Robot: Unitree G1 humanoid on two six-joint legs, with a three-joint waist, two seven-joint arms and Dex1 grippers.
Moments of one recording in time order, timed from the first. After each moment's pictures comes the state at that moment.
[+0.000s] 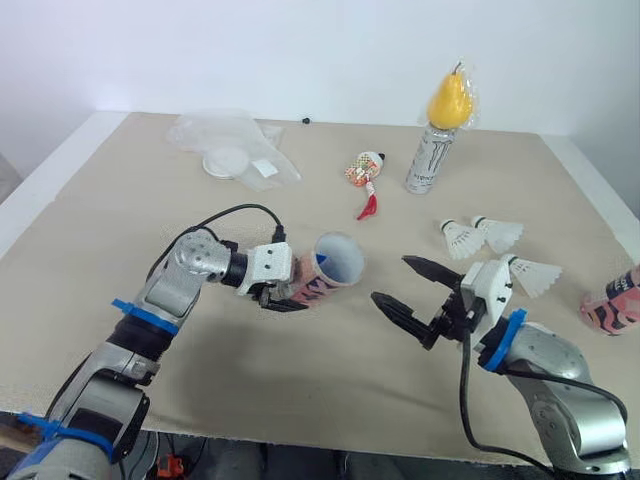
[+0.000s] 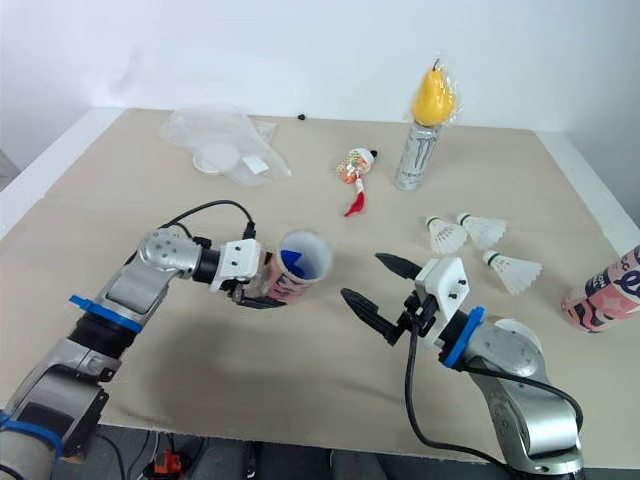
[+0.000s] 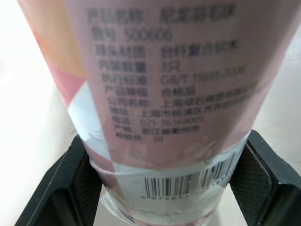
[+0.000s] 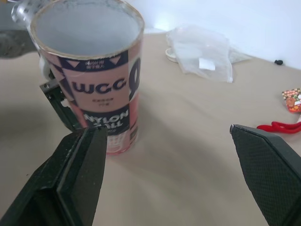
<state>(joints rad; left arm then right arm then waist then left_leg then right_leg) -0.74 0.51 -0.36 0.25 -0.03 0.05 -1.32 0.03 -0.55 -0.14 -0.52 0.50 0.31 0.72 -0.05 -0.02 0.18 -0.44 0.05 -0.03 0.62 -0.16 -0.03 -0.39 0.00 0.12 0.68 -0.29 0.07</state>
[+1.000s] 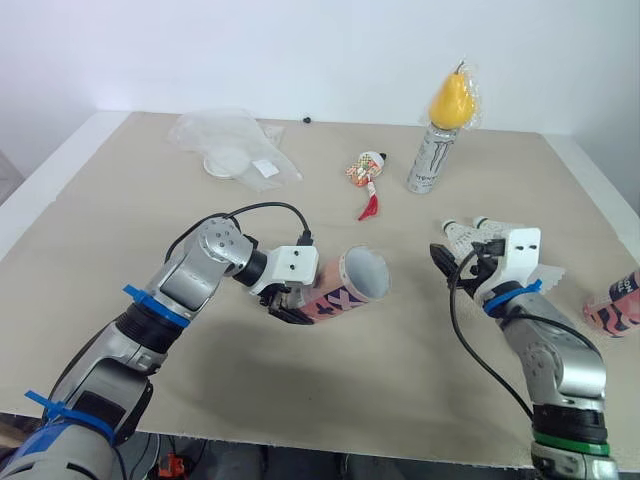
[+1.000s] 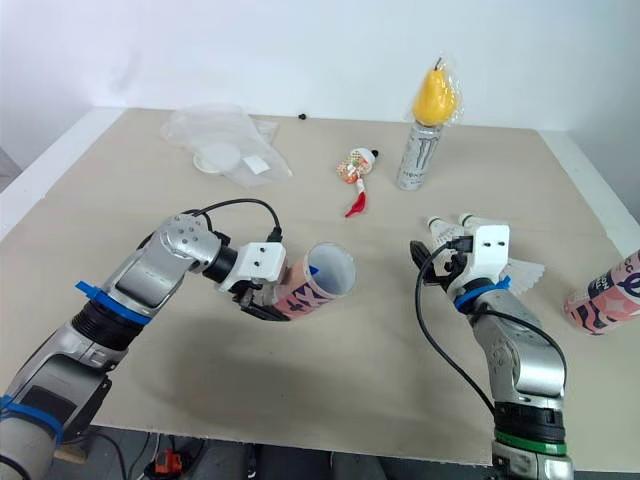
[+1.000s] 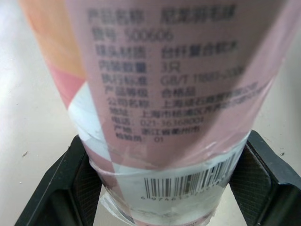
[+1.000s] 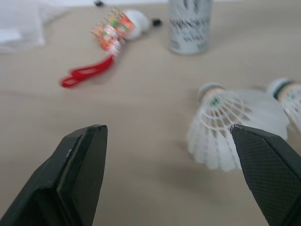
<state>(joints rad) -0.79 0.53 -0.45 0.07 0.02 0.35 -1.40 -0.28 -0.45 -0.28 -0.06 0.42 0.52 0.30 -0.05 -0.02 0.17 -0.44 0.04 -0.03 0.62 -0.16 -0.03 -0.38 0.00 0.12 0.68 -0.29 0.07</state>
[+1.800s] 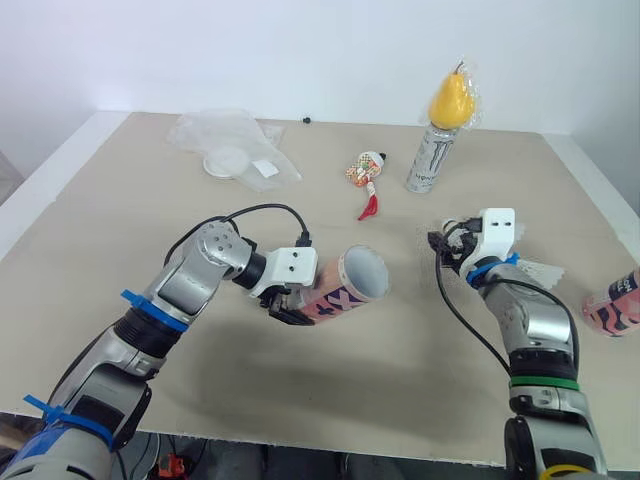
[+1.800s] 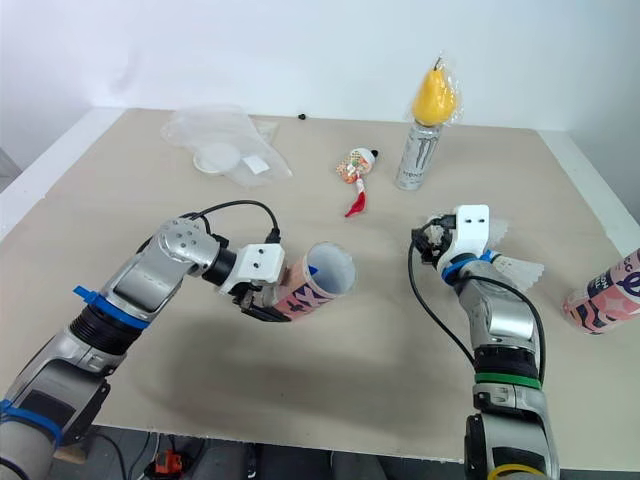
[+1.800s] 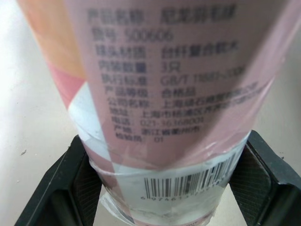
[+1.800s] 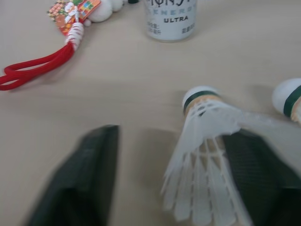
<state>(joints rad) -0.78 0.52 -0.44 0.06 0.02 0.35 -1.38 -0.55 -0.44 -0.23 0.34 0.27 0.44 0.28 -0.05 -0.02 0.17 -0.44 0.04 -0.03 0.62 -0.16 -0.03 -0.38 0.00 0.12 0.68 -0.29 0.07</state>
